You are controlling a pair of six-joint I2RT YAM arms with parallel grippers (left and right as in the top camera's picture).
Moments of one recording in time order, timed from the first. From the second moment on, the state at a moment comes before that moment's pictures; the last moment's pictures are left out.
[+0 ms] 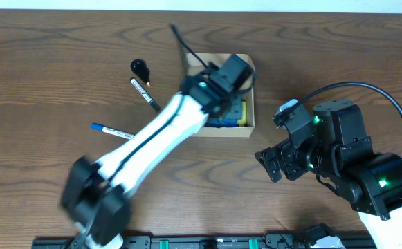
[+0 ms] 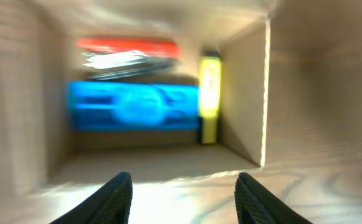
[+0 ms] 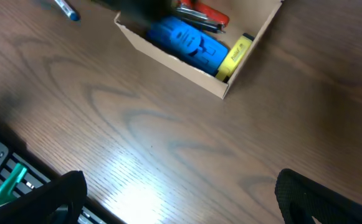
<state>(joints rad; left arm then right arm) -0.73 1.80 1.63 -0.95 -0.04 -0.74 0.35 1.01 1.25 -1.23 -0.21 -0.08</state>
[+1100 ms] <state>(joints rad) -0.27 1.97 1.63 -0.77 -0.25 -0.65 0.35 1.01 1.25 -1.23 -0.21 -0.08</state>
